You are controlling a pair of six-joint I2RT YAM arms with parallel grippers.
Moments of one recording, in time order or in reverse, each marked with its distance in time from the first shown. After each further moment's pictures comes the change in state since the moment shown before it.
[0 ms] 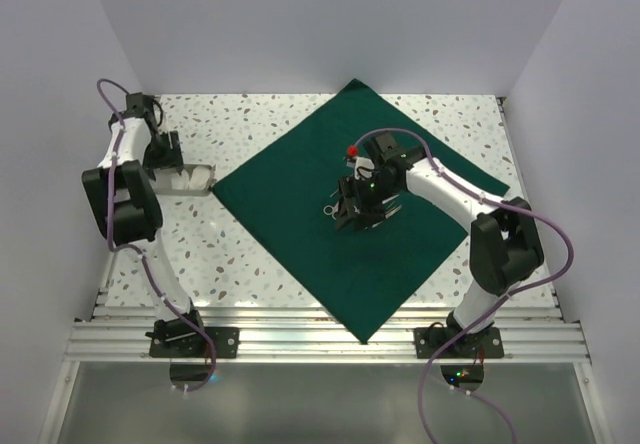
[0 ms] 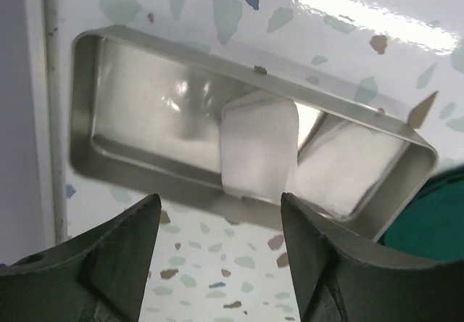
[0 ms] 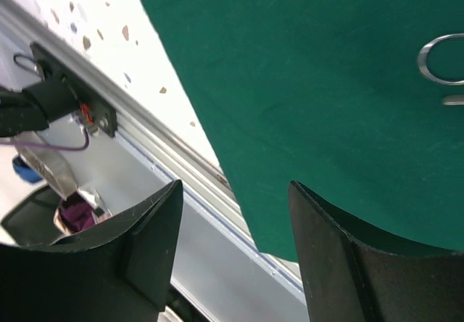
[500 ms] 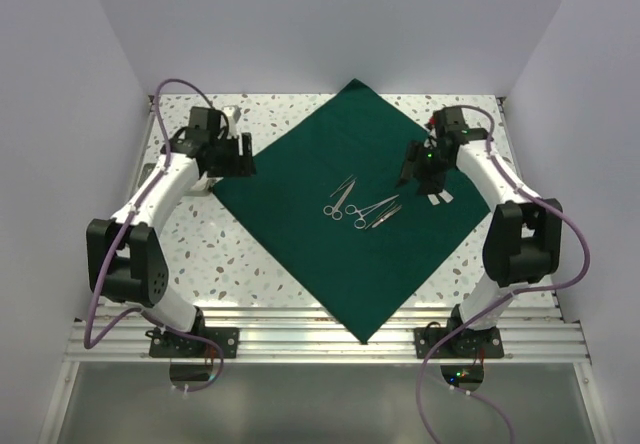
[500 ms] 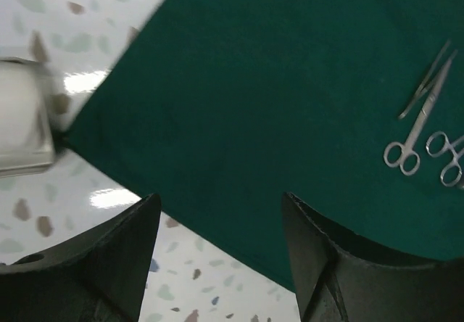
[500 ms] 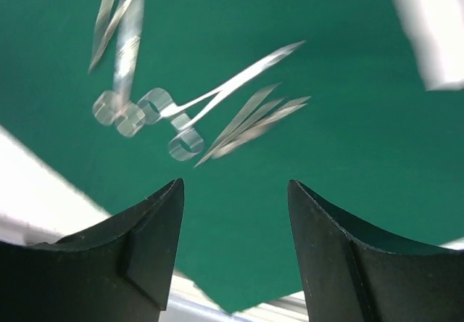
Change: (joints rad) left arm -0.385 -0.571 -0.478 0.289 0.159 -0.177; right arm -0.341 0.001 0.086 -0.018 0.312 0.062
